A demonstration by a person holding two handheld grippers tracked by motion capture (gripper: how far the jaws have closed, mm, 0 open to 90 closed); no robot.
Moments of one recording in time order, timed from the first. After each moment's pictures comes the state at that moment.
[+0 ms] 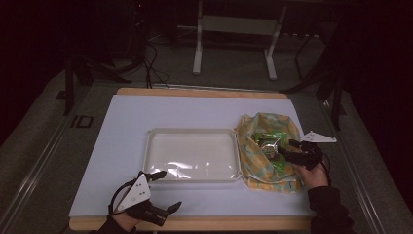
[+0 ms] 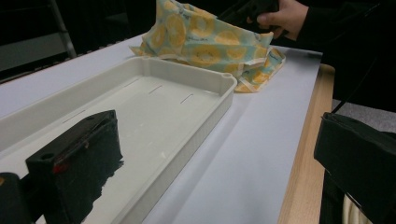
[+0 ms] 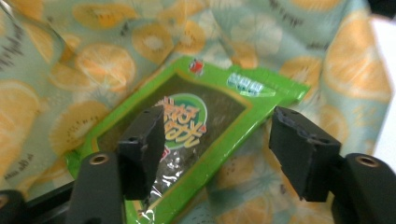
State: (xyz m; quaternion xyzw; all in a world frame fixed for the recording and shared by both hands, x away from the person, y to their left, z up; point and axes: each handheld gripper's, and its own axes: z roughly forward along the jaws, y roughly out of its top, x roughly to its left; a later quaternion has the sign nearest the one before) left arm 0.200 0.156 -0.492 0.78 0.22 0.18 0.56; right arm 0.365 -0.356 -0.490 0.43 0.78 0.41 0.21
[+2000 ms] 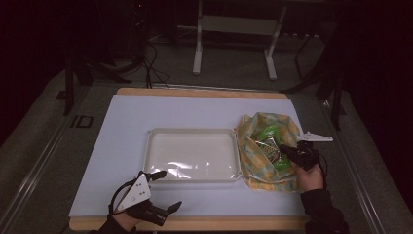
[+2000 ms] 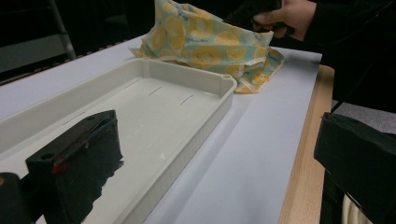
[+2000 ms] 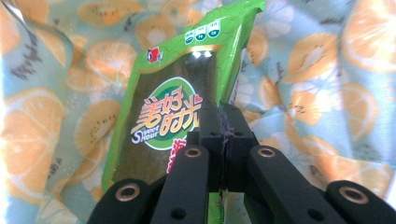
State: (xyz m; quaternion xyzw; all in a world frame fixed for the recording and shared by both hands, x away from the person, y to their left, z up) left arm 0.200 0.156 -0.491 0.78 0.22 0.18 0.56; right arm 0.357 -0.341 -0.481 0.48 0.77 0.38 0.19
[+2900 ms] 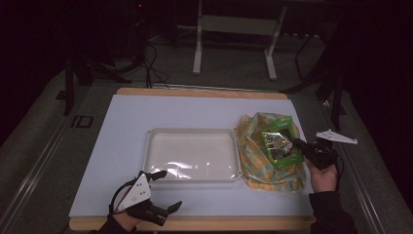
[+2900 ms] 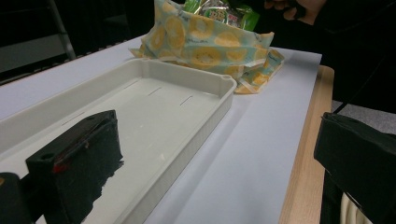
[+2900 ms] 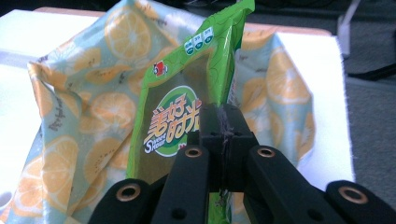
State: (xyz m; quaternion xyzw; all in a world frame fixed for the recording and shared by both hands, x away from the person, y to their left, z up) left arm 0.200 0.155 -0.491 0.77 0.22 0.18 0.57; right arm 0.336 -0.365 -0.442 0.50 0.71 0.43 0.24
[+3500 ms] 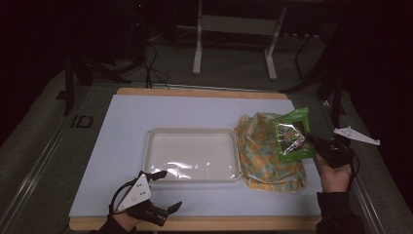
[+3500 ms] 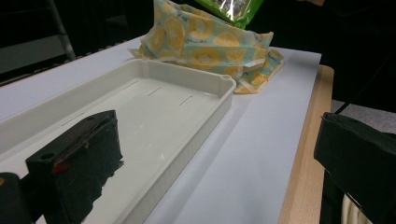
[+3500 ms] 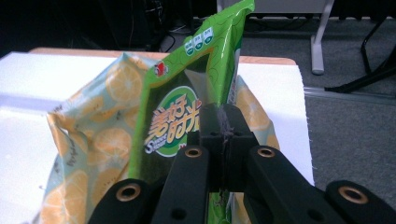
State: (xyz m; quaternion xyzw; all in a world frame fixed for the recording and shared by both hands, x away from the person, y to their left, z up) left arm 0.200 0.155 -0.491 0.78 0.22 0.18 0.56; right arm 0.320 -0.378 -0.406 0.53 0.67 0.45 0.27
